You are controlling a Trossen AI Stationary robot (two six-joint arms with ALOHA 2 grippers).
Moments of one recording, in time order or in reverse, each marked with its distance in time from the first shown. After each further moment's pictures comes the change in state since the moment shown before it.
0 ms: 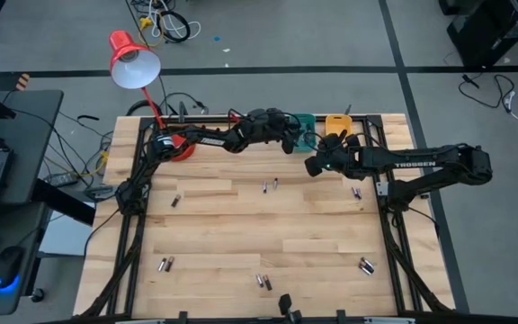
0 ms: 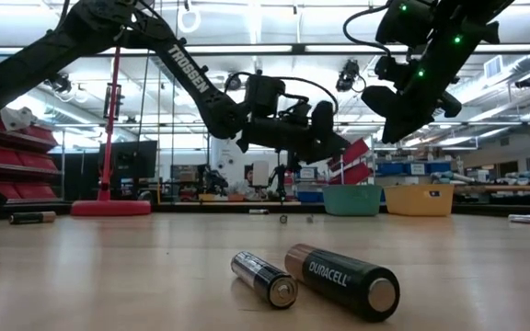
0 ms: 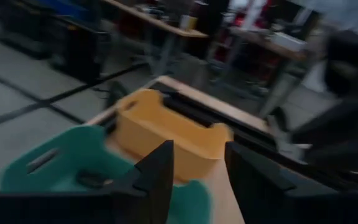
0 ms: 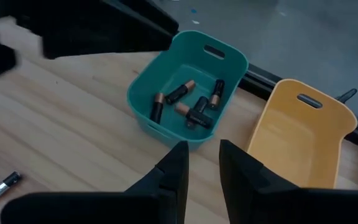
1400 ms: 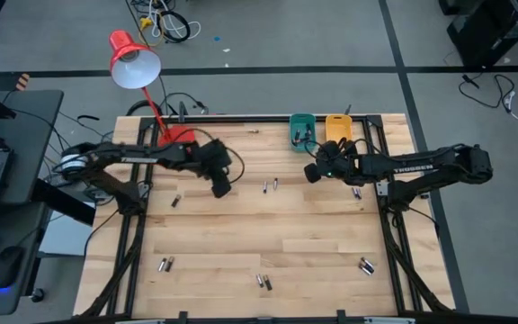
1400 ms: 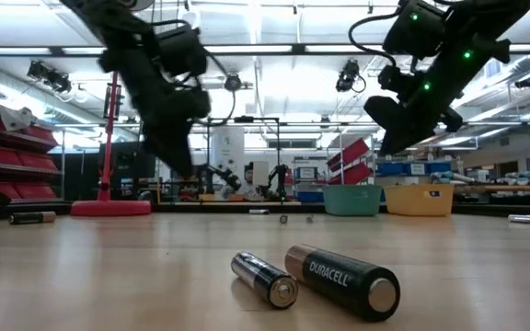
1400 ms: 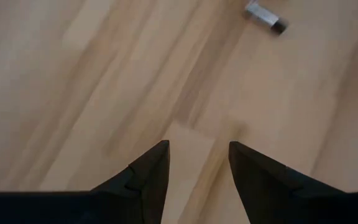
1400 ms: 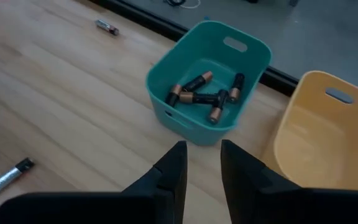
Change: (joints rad) left arm -0.153 -0.853 -0.660 -1.151 -0.222 0.103; right arm 0.044 0.000 -0.123 0.186 0.002 -0.018
